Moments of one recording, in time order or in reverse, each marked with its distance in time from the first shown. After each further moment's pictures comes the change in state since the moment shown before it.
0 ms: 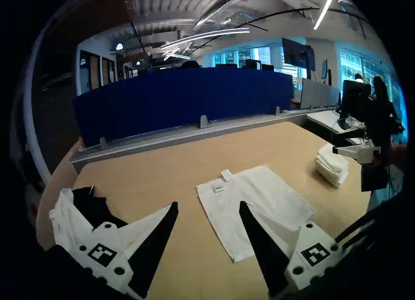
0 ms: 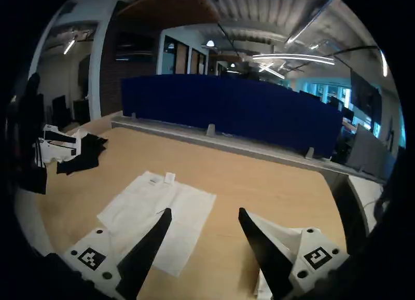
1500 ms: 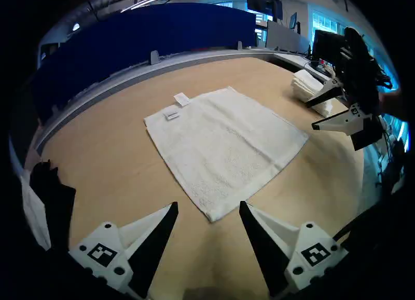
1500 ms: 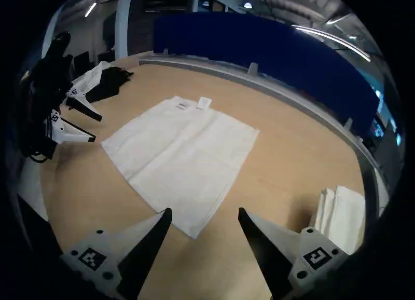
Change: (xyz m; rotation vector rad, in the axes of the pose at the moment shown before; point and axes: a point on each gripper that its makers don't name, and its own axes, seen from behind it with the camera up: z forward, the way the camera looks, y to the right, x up) left arm -0.157 0.062 0.046 -0.245 -0.319 0.139; right arm -0.157 -0.047 0.033 0.173 -0.310 -0.131
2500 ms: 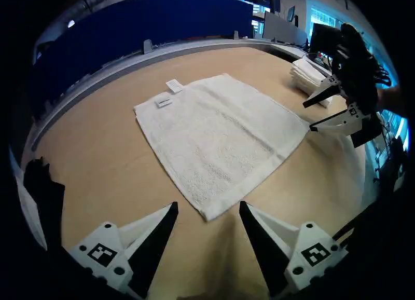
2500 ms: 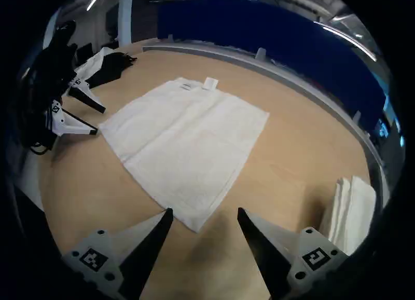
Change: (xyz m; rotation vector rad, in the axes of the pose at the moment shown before) left arm -0.019 0.006 0.019 -0.029 -0.055 0.009; right arm -0.033 -0.005 0.016 0.033 -0.076 -0.013
